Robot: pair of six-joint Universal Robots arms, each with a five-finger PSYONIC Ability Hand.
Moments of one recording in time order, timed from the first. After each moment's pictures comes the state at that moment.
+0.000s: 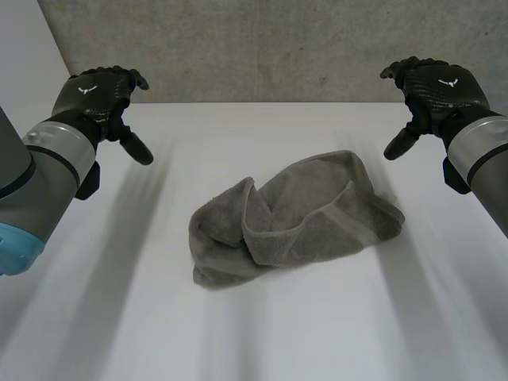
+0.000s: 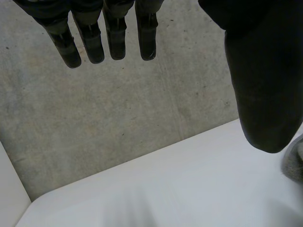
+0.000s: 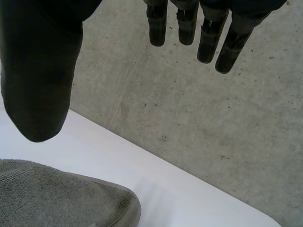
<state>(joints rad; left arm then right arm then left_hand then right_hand) 4.36 -1.81 -1.39 3.16 -1.59 3.16 1.85 -1.35 1.40 -0.04 1.46 3.04 0.27 0.28 0.23 0.23 0.06 0.24 0.25 0.22 0.25 0.06</state>
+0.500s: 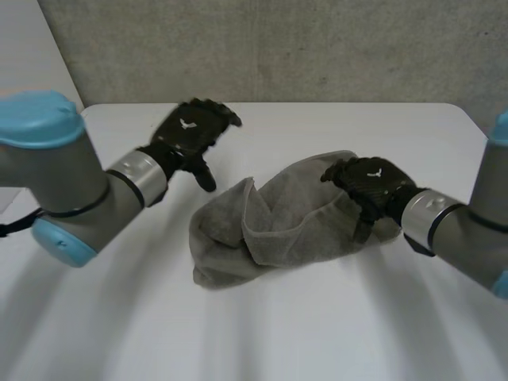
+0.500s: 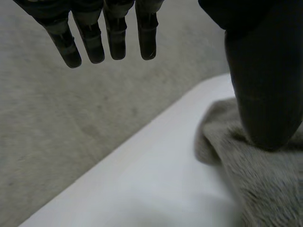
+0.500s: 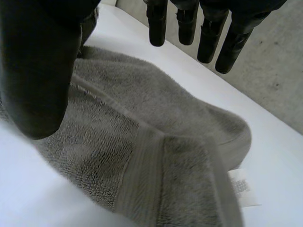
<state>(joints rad) 4.30 -2.10 -1.30 3.33 -1.19 3.38 1.87 -1.15 1.49 0.07 1.21 2.75 0.27 0.28 0.23 0.23 0.06 0.24 0.25 0.22 0.25 0.06</state>
